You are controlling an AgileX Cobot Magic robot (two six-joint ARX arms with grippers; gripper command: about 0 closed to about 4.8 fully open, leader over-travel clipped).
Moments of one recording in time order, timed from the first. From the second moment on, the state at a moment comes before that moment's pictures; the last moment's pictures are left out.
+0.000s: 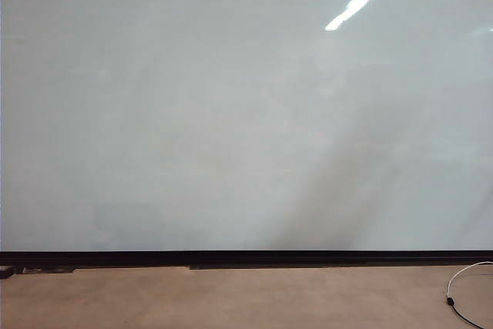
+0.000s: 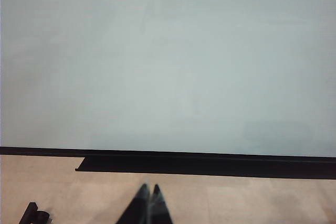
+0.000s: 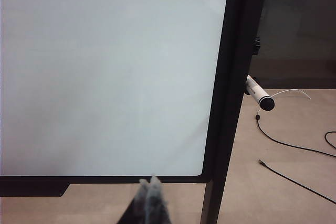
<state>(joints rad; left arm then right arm) 0.06 0.00 0.00 -0.11 0.00 0.01 -0.10 0.00 0.00 0.02 -0.11 -0.02</state>
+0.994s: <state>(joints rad) 0.06 0.00 0.00 -0.11 0.00 0.01 -0.10 0.00 0.00 0.03 -0.12 -0.02</state>
